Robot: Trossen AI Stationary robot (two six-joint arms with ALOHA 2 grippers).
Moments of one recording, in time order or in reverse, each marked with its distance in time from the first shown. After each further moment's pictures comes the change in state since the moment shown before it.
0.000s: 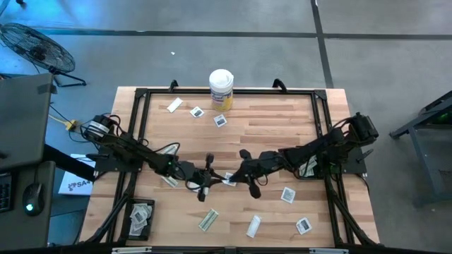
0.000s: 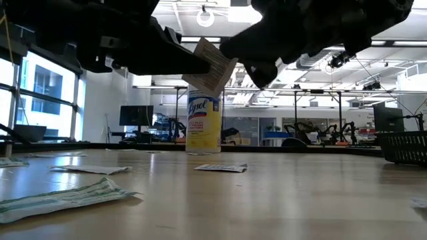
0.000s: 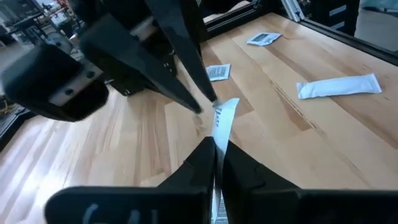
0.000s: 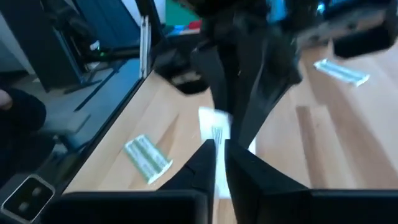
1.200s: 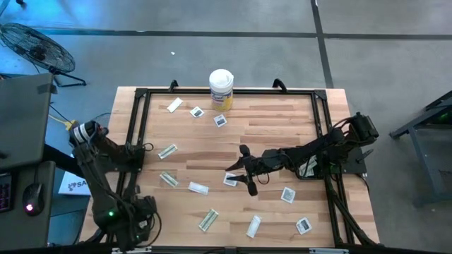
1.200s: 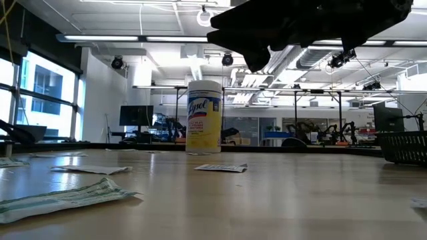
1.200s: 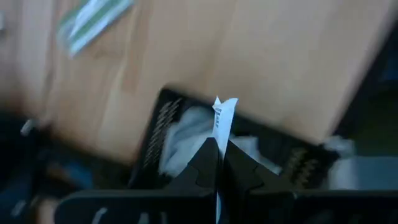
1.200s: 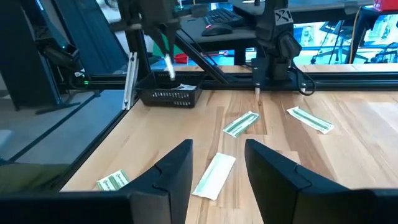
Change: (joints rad) left arm -0.756 -0.062 0.641 -1.994 0.120 -1.721; right arm -0.004 -0.001 0.001 0.128 0.087 -0.095
